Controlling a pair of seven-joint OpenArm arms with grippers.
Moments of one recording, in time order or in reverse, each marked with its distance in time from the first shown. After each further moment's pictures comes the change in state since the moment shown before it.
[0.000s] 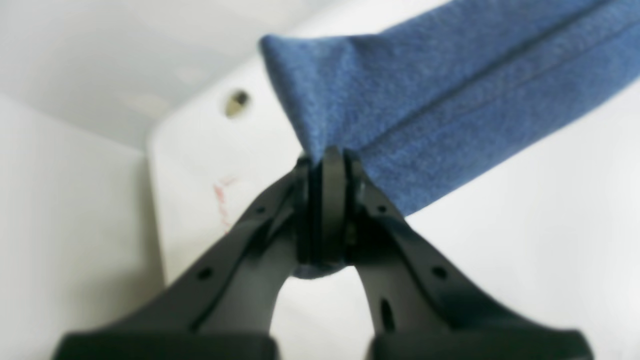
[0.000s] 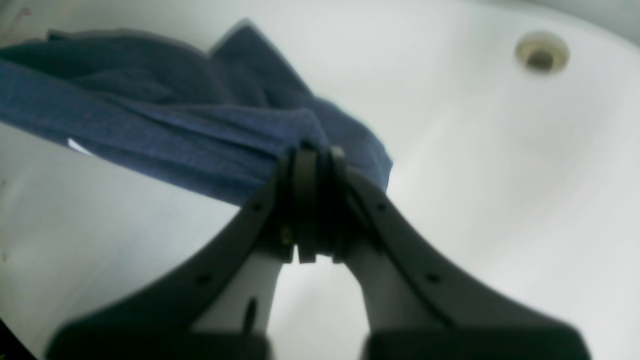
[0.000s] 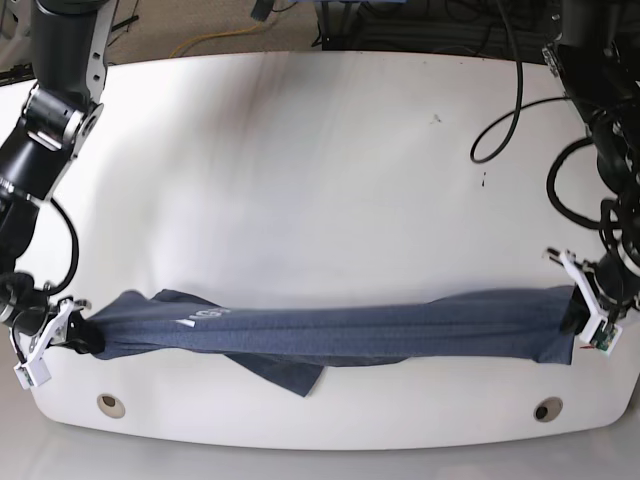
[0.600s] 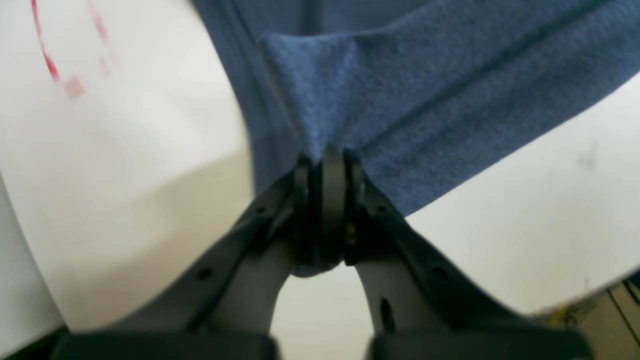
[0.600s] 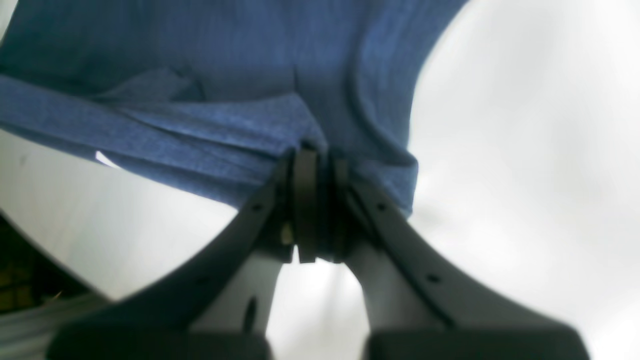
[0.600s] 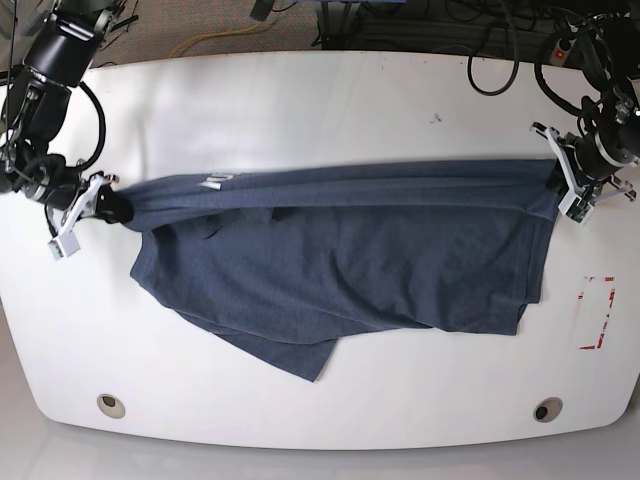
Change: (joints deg) left arm 29.2 1.3 -7.0 1.0 0.0 -2.1 -0.7; right arm -30.5 -3.1 7.8 9.2 7.9 0.0 0.5
